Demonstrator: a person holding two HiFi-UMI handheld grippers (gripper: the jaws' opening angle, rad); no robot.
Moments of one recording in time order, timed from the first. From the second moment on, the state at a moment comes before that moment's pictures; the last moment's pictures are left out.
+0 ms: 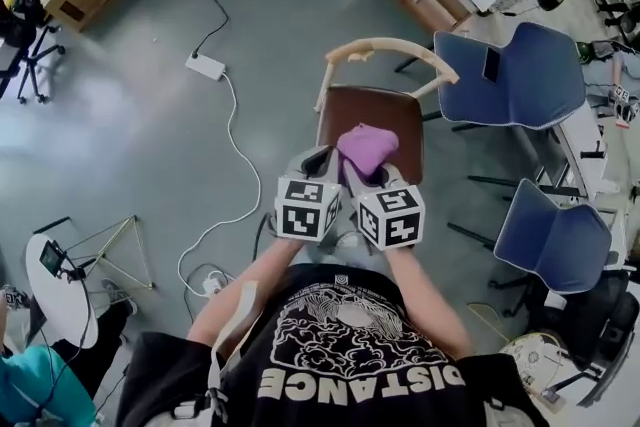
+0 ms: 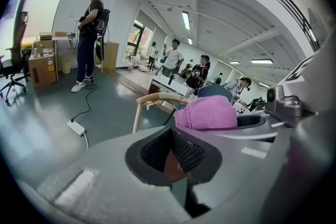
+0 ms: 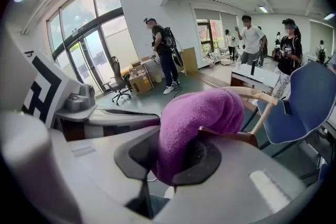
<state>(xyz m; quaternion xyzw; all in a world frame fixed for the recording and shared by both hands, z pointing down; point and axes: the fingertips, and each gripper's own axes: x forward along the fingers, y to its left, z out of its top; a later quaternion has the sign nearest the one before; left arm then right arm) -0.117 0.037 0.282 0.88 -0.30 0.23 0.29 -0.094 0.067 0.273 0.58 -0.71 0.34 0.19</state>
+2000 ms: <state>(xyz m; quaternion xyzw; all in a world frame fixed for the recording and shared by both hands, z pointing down) -0.059 -0.051 0.541 0.76 -0.42 0.31 0.40 -0.001 -0.117 0.630 0.47 -0.71 0.50 0.17</state>
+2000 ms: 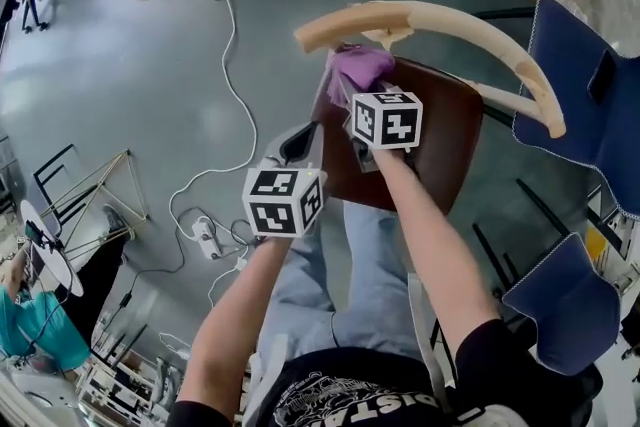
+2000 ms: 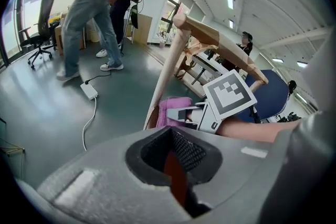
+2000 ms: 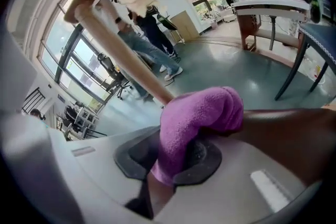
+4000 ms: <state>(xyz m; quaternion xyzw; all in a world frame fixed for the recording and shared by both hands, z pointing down) -0.054 -0.041 0.565 0.79 -0.33 0.37 0.35 0.020 -0.038 0.588 0.51 -0.69 0.49 0.16</state>
